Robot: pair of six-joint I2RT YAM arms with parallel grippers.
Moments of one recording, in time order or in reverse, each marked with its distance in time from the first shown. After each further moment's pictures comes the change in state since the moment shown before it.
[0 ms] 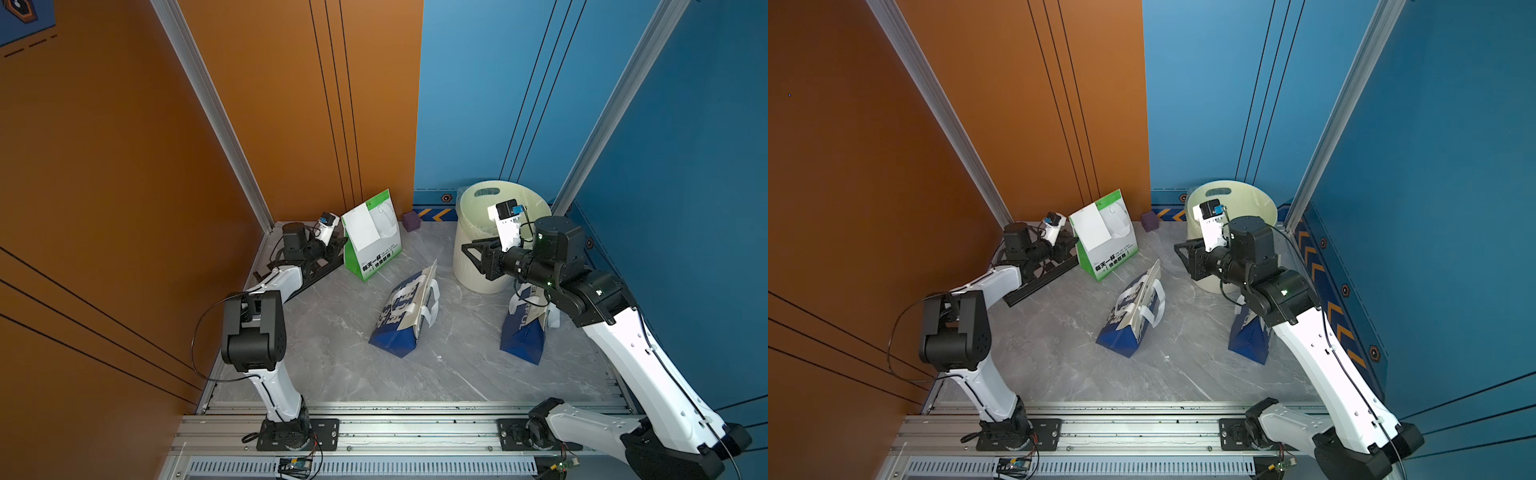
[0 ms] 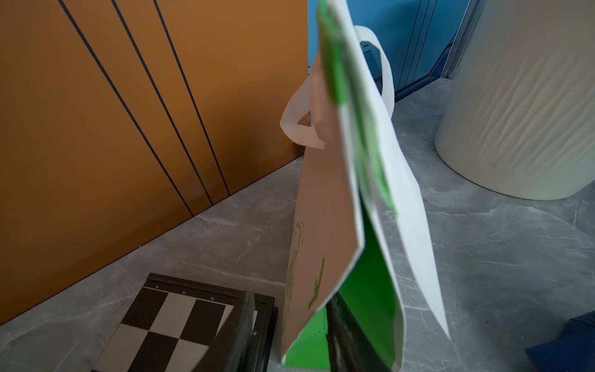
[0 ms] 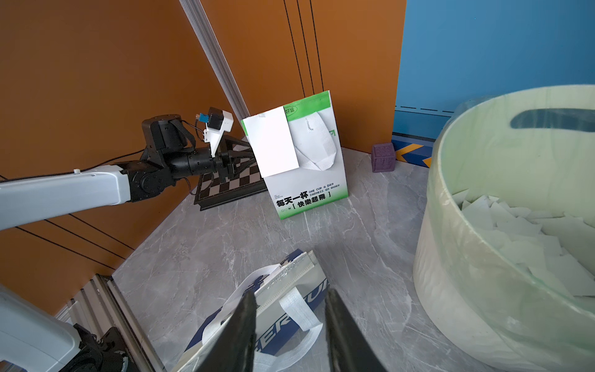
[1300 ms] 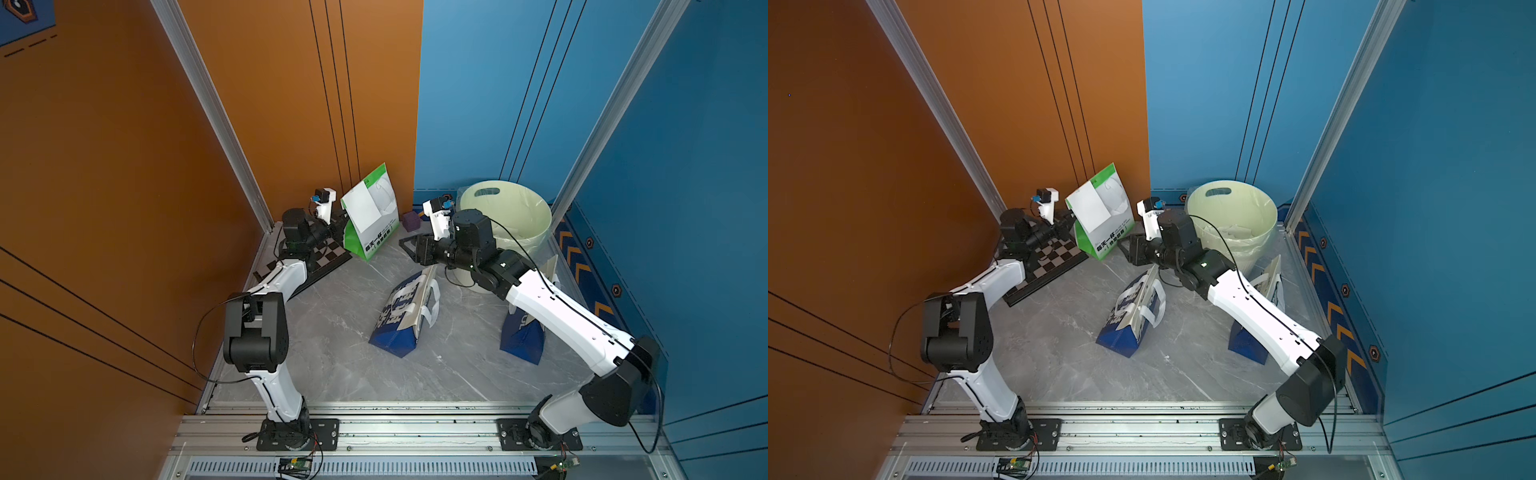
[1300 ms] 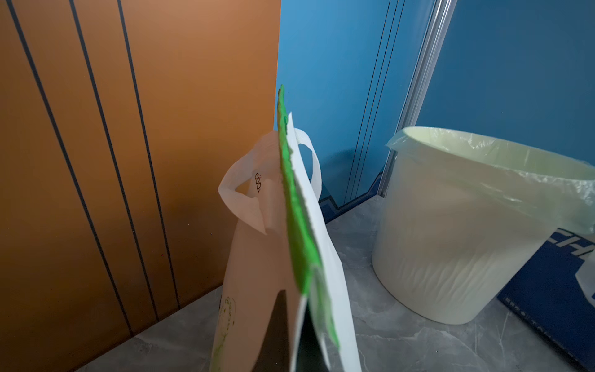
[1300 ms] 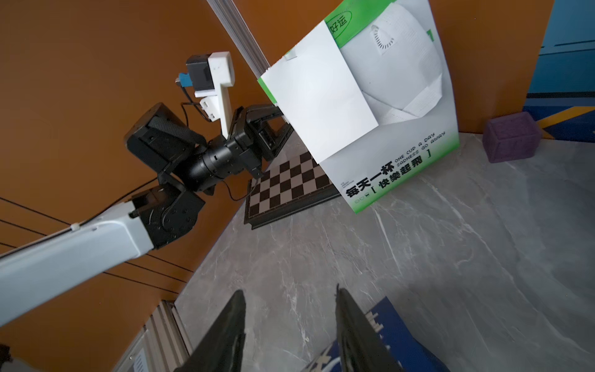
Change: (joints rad) left arm -0.057 -0.061 0.069 0.306 0.088 -0.460; right arm 0.198 0.414 0.071 0.406 0.004 0.328
